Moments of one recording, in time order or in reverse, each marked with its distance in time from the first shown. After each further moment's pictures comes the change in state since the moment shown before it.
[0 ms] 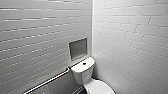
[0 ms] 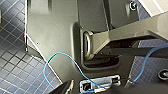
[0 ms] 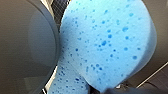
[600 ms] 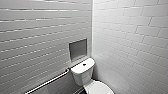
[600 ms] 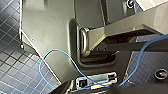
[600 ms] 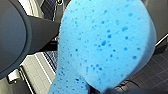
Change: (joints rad) left arm 0.011 0.003 0.004 0.000 0.007 0.000; right arm -0.035 -0.033 -0.037 -0.018 0.034 -0.007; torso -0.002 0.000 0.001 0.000
